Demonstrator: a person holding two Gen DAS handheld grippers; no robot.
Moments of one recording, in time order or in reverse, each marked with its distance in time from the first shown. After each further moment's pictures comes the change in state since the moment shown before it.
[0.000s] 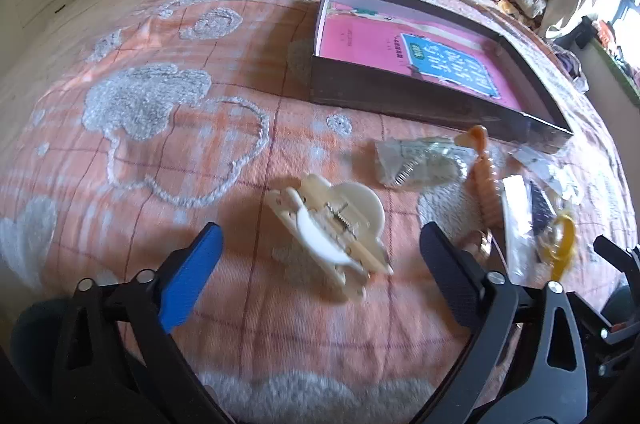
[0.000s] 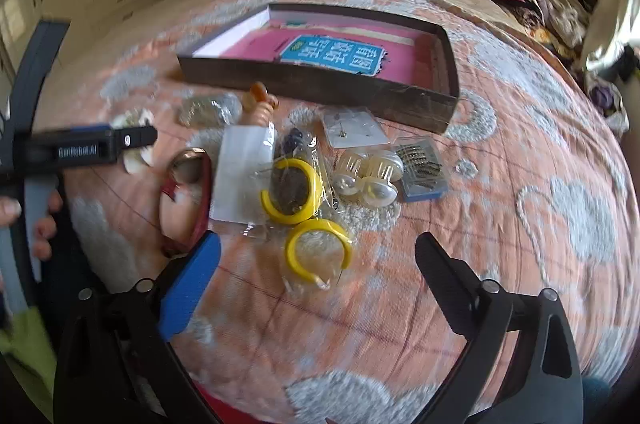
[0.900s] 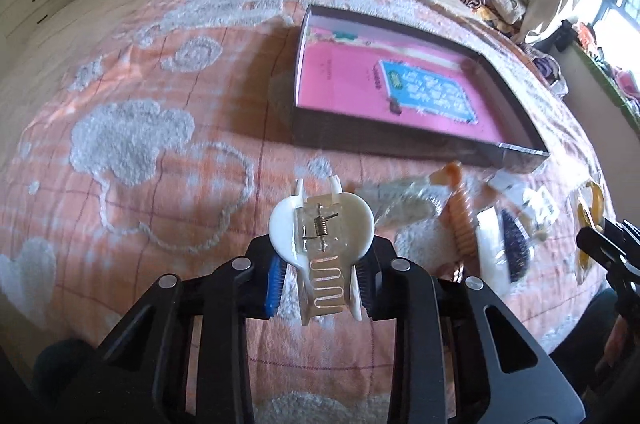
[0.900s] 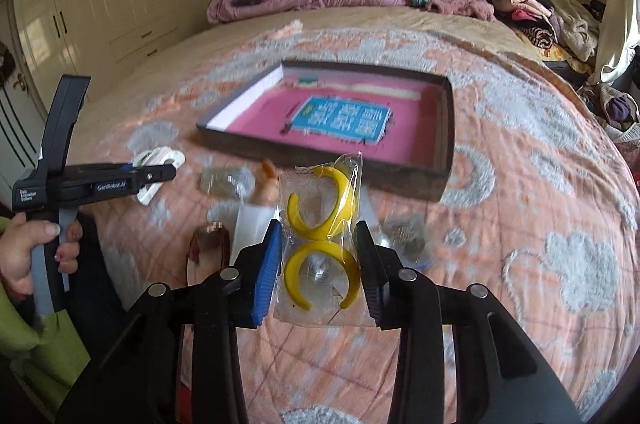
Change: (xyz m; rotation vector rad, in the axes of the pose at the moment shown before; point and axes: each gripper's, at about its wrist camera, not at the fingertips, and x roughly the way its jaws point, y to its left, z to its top) left arm -0.019 0.000 0.029 0.024 -0.035 -0.087; right arm -0.033 -0.031 0.038 0.038 -0.146 0.120
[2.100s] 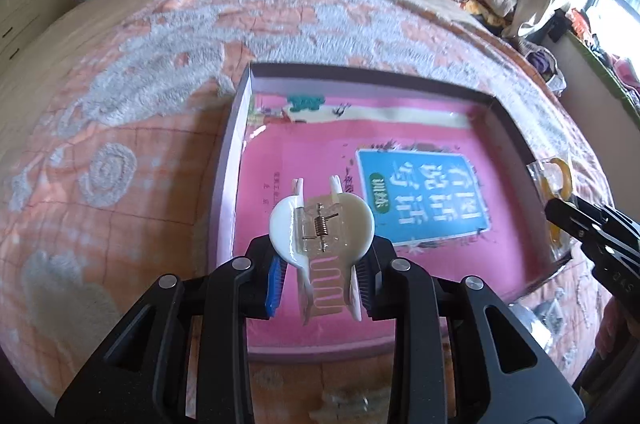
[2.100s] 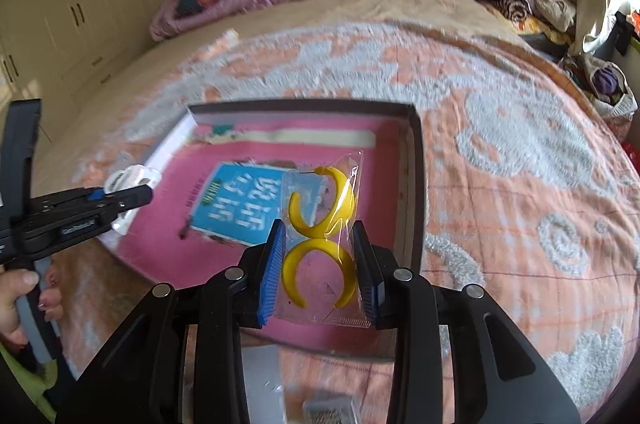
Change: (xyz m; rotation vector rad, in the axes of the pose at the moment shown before) left arm 0.092 -0.036 0.117 0.083 0.025 -0.022; right arm 0.114 -0.082 0.092 0.141 0.067 -0.091
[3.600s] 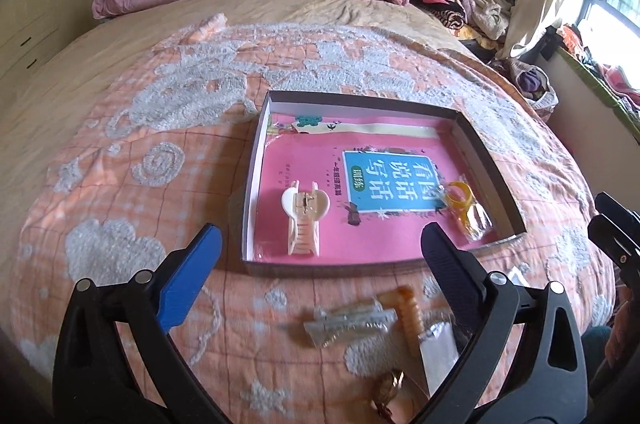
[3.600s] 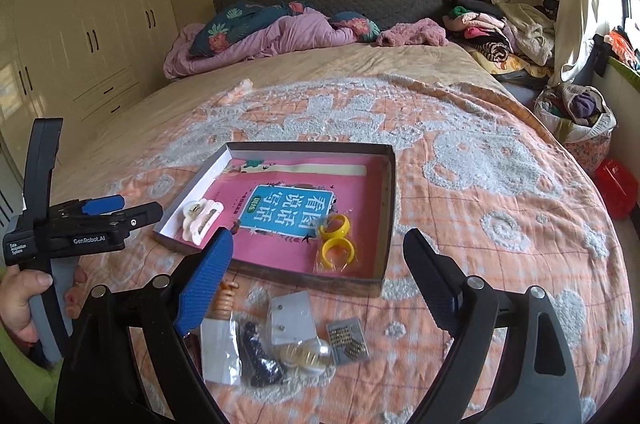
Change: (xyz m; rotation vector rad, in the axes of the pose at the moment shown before) left arm -0.093 -0.012 -0.037 0.002 -0.125 0.020; right arm -0.133 0.022 -0.039 -0.003 -0.199 -0.010
